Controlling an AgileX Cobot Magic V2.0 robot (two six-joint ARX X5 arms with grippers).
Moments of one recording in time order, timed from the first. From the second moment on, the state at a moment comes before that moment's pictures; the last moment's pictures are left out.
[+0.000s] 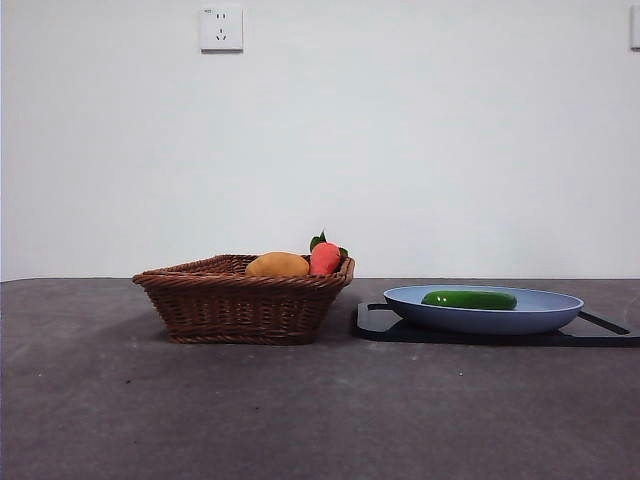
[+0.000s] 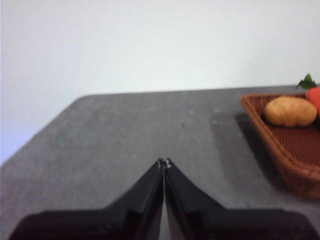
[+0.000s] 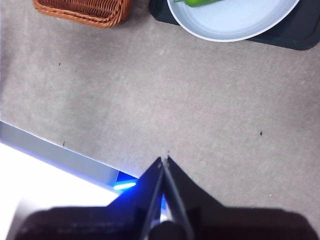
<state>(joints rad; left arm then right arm) 0.06 0.03 0.02 -0.02 0.00 0.03 0.16 1.01 1.25 -1.32 -0.36 -0.02</state>
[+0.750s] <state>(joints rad) 0.06 0.00 0.02 -0.14 0.00 0.01 0.16 1.01 1.25 -1.32 -0.36 -0.02</state>
